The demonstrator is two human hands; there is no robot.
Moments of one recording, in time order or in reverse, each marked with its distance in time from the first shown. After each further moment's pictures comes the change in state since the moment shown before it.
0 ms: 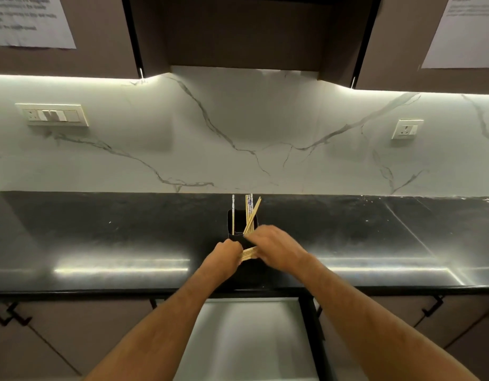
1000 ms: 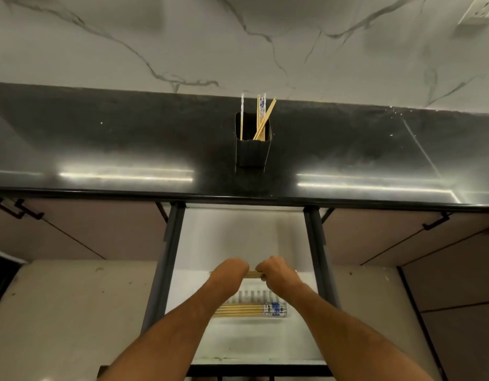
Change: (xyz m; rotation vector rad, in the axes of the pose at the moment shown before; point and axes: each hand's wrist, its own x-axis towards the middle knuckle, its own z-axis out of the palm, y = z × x) left_hand -0.141 -0.005 0.221 0.034 -0.378 0.029; right_hand -0.166 -0.116 0.201 0.296 -0.626 0.439
